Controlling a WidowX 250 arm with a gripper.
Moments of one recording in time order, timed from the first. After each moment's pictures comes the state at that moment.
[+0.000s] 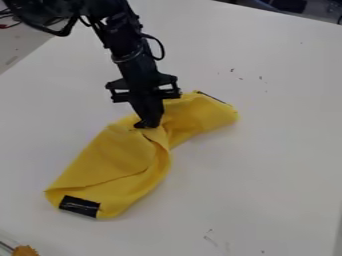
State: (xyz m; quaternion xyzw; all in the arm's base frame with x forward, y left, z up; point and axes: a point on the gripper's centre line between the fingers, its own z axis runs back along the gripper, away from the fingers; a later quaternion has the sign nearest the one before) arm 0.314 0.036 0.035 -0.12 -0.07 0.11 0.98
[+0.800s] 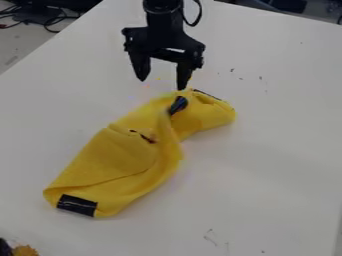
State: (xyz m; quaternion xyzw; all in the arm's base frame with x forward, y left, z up) arm 0.333 0.017 0.101 0.04 -0.09 0.05 0.99
